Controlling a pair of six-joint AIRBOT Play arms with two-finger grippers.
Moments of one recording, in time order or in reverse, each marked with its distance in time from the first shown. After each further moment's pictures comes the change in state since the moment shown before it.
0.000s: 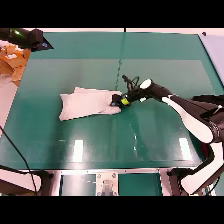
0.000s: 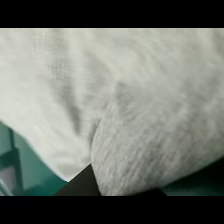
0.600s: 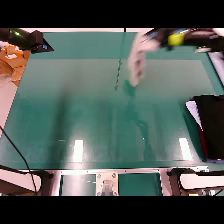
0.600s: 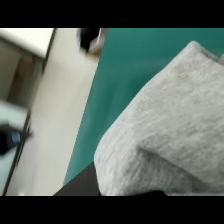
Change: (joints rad) left arm 0.000 0.000 0.000 -0.001 -0.041 -0.003; right arm -0.477 0.310 0.412 0.065 0.172 0.183
